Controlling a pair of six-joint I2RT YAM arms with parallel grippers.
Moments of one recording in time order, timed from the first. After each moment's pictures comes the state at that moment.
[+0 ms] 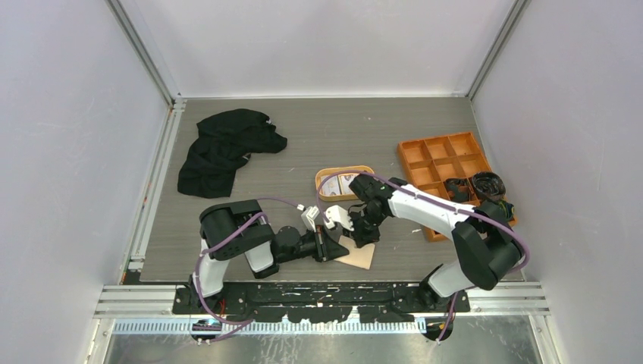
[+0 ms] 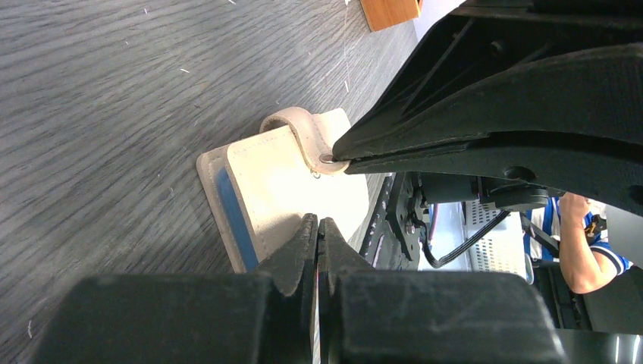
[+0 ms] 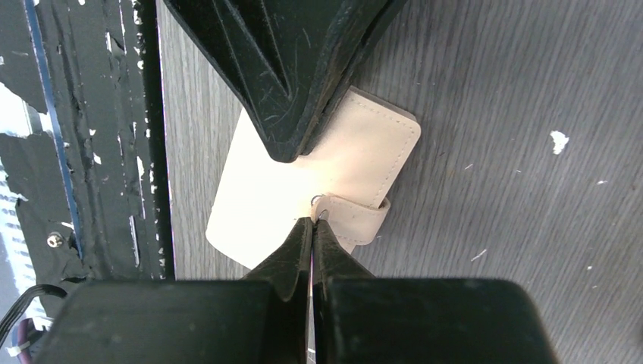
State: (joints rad) left arm -1.06 2.01 0.36 1.46 0.17 -1.04; right arm 0.67 1.48 0.86 -0.81 -0.52 -0.93
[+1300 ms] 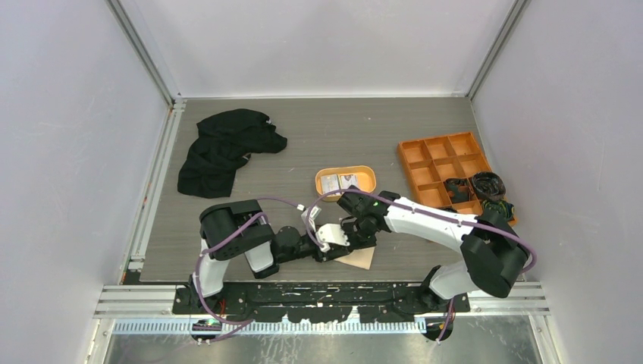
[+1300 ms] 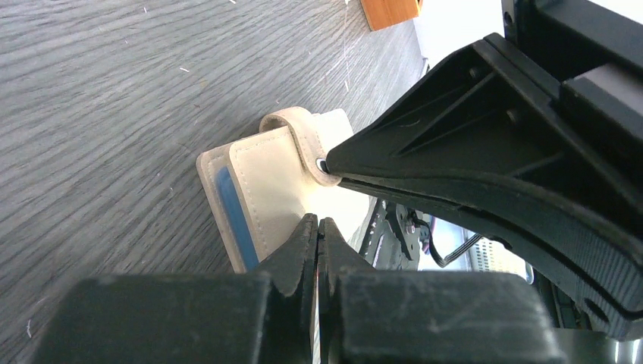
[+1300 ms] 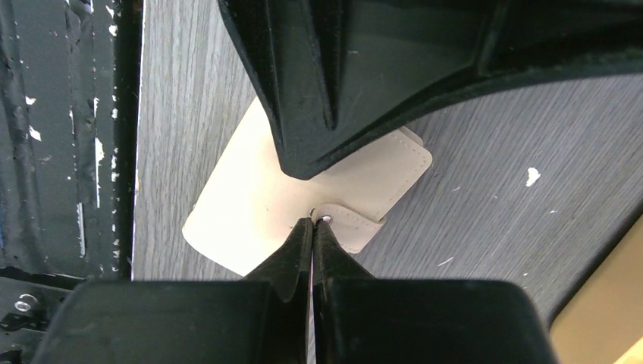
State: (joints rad) left arm -1.06 2.01 0.36 1.46 0.17 -1.04; right arm 0.84 1.42 0.82 -0.75 -0.33 -0.97
